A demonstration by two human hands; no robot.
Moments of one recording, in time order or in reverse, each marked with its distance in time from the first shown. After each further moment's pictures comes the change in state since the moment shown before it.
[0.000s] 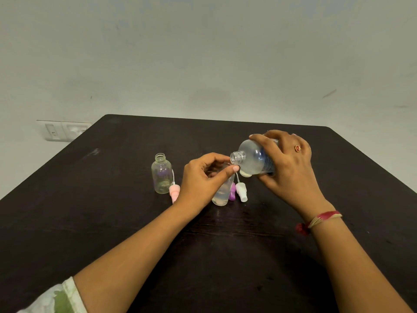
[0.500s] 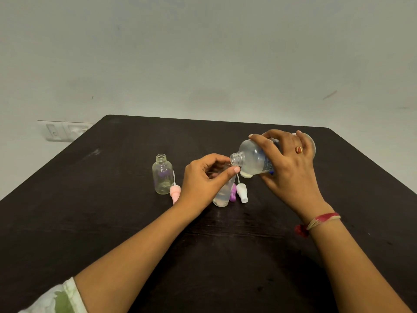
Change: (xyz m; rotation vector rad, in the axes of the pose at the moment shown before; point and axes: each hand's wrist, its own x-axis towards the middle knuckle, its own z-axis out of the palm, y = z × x) left_hand 0.000 0.002 0.001 0.014 0.011 -0.003; right_hand 0.000 -0.002 0.003 -0.109 0.080 -0.038
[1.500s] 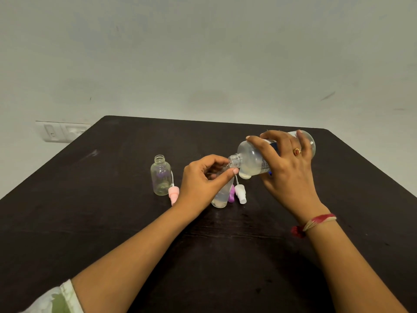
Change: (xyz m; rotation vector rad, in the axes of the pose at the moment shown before) left_hand 0.000 -0.003 -0.001 0.031 0.009 -0.002; right_hand 0.002 -0.004 -0.001 -0.042 0.024 0.007
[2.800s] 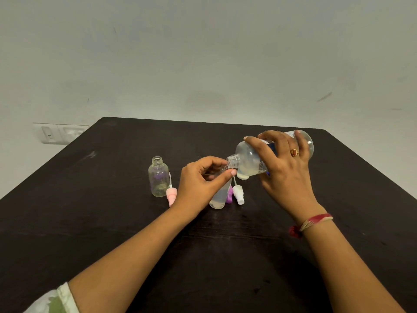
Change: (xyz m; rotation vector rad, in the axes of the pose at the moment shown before) left_hand 0.000 0.000 0.000 0.010 0.005 0.012; right_hand 0.000 -0.001 0.002 -0.020 0.012 0.000
